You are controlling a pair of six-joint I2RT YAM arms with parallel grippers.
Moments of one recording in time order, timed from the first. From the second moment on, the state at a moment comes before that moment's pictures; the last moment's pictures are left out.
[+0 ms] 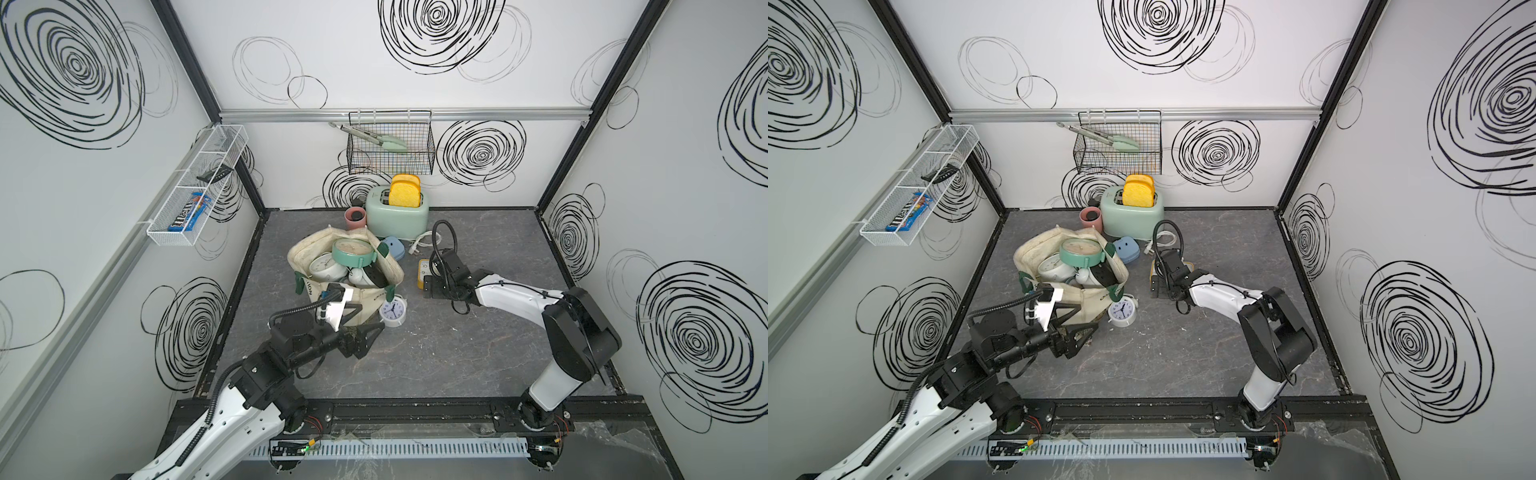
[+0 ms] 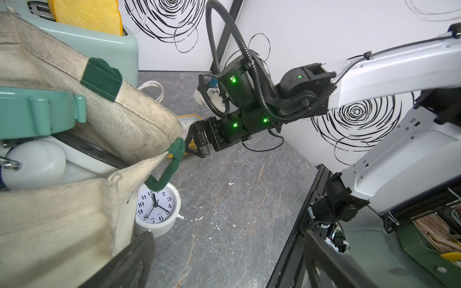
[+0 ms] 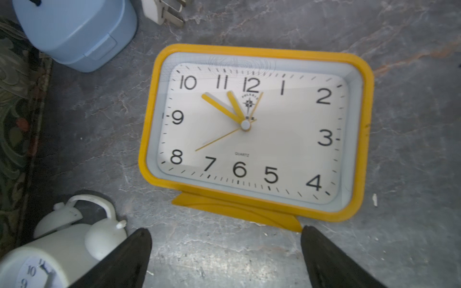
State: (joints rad) left arm -0.66 0.49 0.53 -0.32 0.28 -0.37; right arm 0.62 1.69 1.02 -0.34 0.20 0.59
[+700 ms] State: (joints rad) left arm -0.65 0.49 0.53 -0.32 0.28 -0.37; right arm 0.62 1.81 1.13 -0.48 0.26 0.70
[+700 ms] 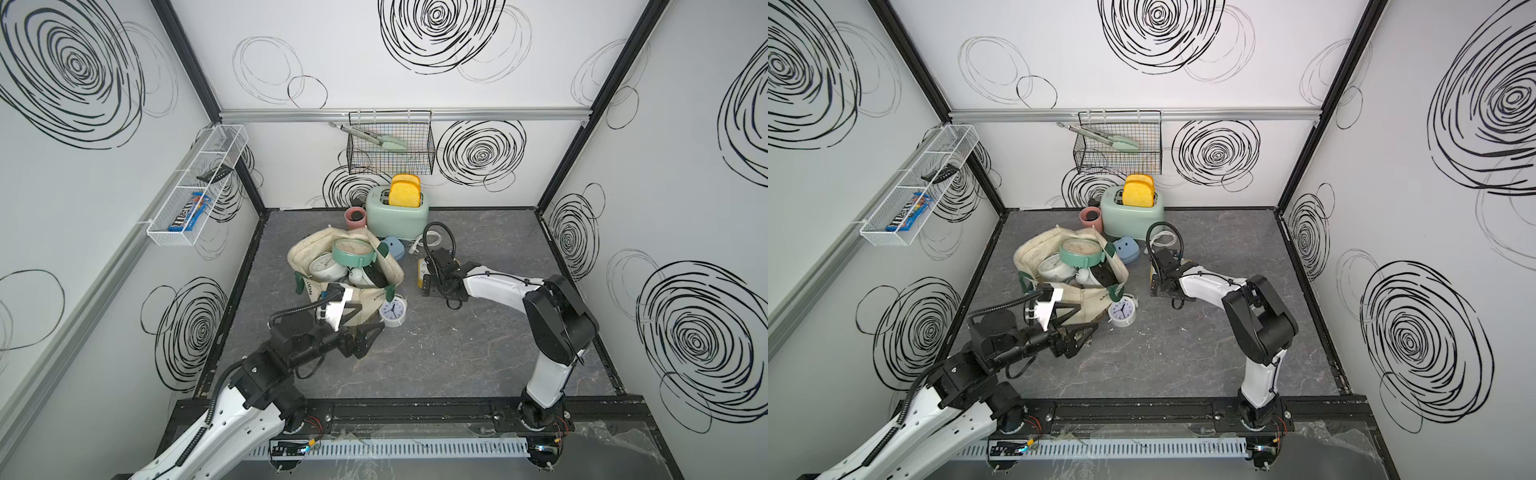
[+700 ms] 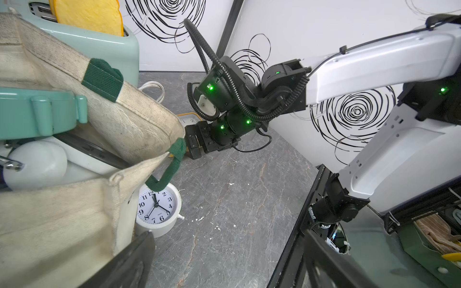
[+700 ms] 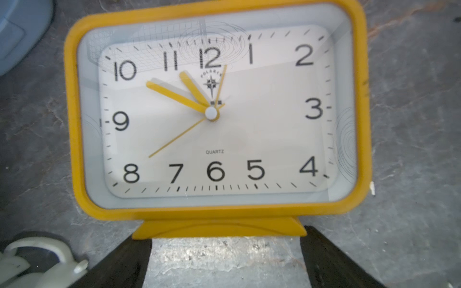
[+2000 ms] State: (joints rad) left arm -0.65 0.48 0.53 -0.32 0.28 -0.37; right arm 0.61 1.90 1.26 -0.52 0.28 0.78
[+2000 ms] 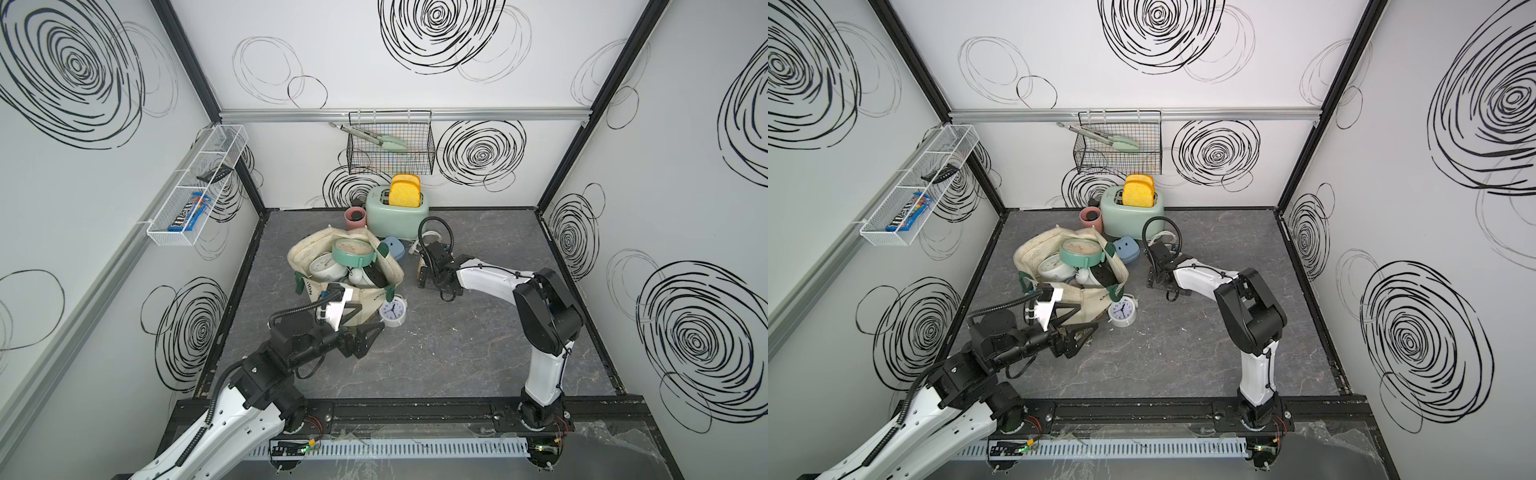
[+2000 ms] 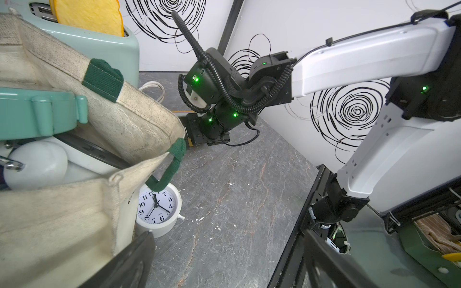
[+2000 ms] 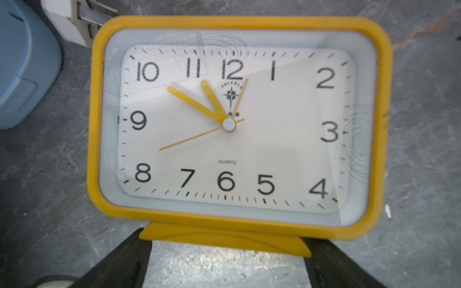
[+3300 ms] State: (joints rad) left arm -0.65 0.48 0.53 -0.32 0.28 -0.37; right arm 0.58 2.00 1.33 -0.55 0.28 0.84
